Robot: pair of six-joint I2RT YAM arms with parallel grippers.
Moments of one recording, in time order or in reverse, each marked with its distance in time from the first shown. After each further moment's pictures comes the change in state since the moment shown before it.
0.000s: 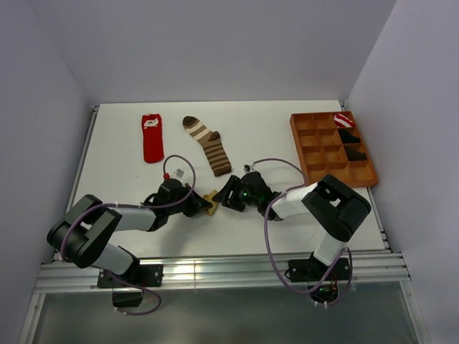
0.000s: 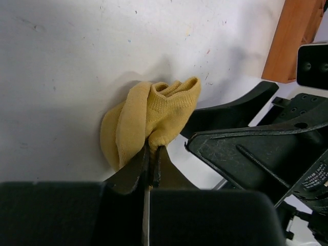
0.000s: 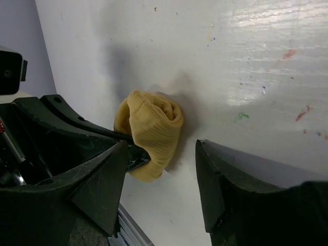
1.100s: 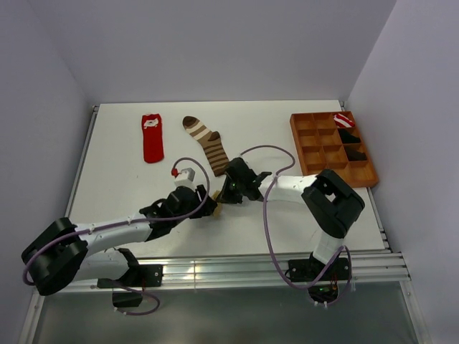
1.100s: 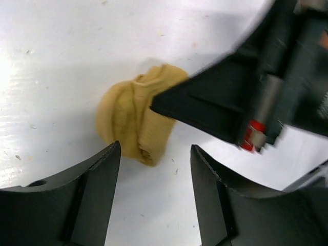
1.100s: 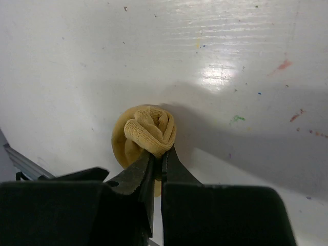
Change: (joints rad) left arm -0.217 -0.227 0.059 -0.271 -0.373 0.250; right arm 0.021 0.062 0.332 -0.564 0.048 -0.105
